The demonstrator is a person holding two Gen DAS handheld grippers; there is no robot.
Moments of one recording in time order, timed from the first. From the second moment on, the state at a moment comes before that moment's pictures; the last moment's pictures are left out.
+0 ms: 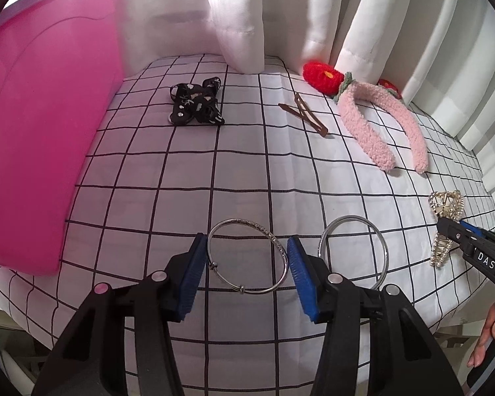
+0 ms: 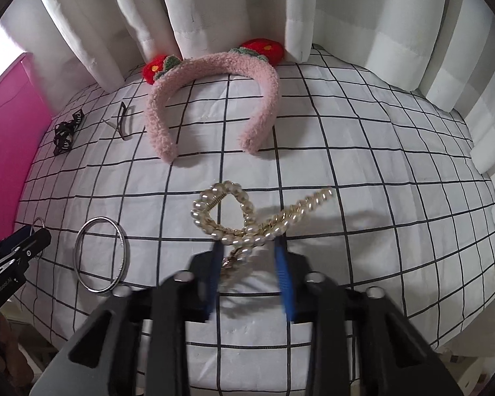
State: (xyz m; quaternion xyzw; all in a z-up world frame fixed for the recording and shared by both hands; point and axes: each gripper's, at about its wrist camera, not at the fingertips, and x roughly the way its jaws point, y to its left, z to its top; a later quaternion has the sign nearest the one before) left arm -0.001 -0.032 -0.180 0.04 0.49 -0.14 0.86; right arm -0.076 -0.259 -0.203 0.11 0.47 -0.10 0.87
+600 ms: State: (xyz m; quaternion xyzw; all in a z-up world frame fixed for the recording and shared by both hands) left arm 0.000 -0.027 -0.143 0.03 0.46 -0.15 0.88; right arm -0.079 -0.259 -0.176 0.12 0.45 -0.07 0.88
